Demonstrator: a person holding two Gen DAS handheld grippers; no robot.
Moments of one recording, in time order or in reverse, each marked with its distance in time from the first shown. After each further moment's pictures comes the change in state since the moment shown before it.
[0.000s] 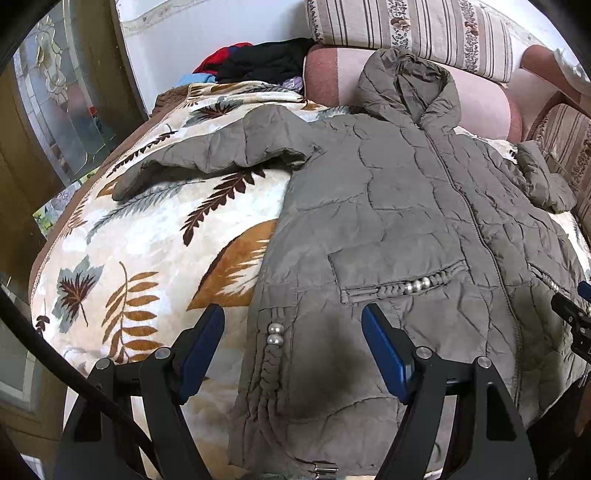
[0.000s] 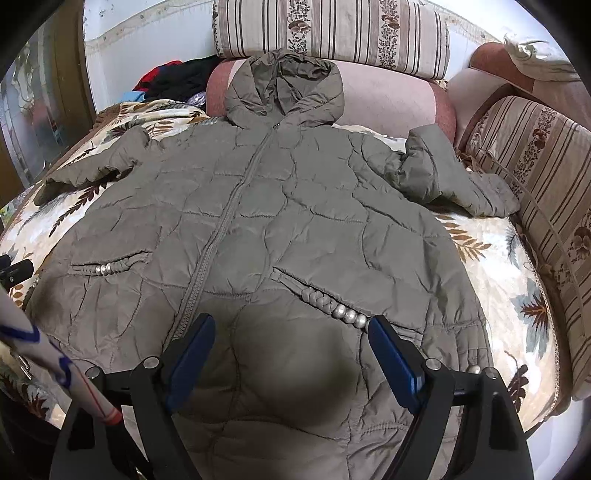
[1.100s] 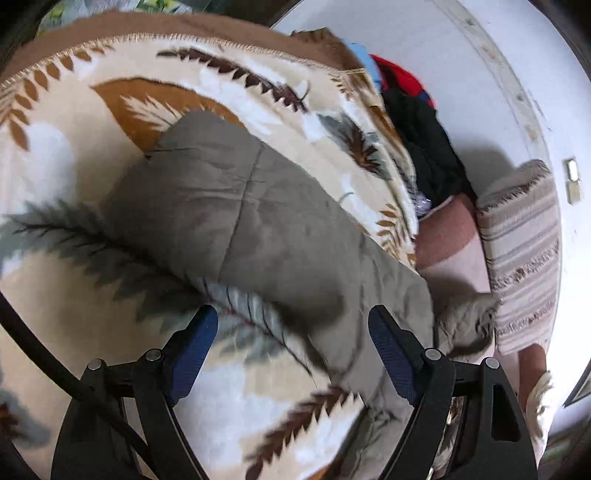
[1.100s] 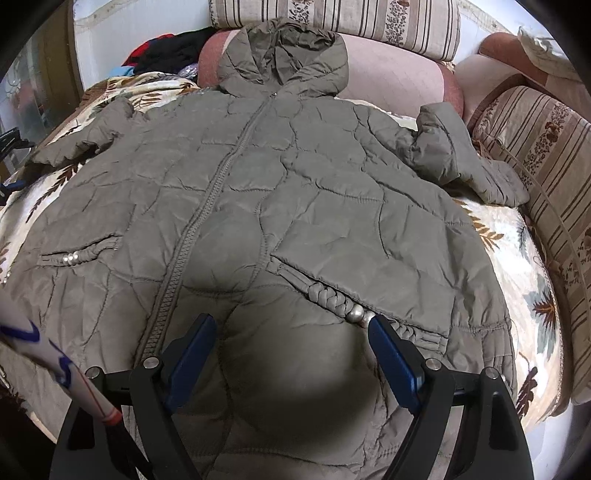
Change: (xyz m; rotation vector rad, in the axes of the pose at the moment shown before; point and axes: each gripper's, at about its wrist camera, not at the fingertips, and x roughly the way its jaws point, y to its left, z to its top) left arm 0.209 0.297 0.139 -0.900 0.057 -0.388; right arm 0.045 0.006 0.007 -0.011 0.097 -0.042
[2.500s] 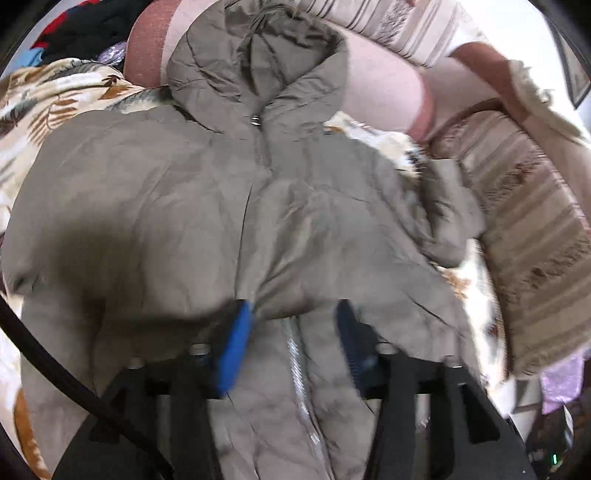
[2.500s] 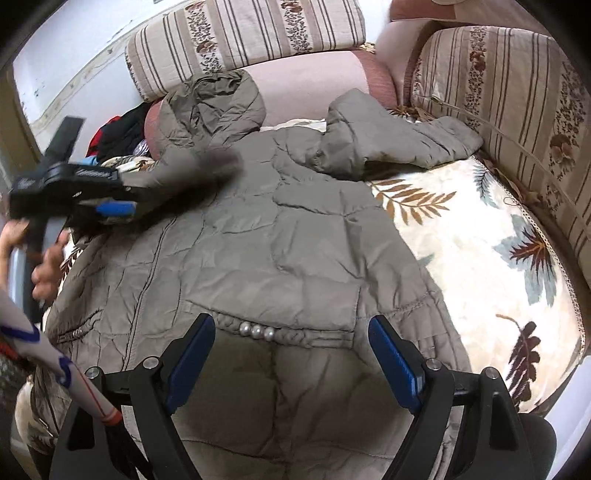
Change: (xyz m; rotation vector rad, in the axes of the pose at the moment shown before) left arm 0.080 -0.285 -0.338 0.889 0.383 -0.081; right arm -0.033 -0.101 -0.016 0.317 -0.125 0.083
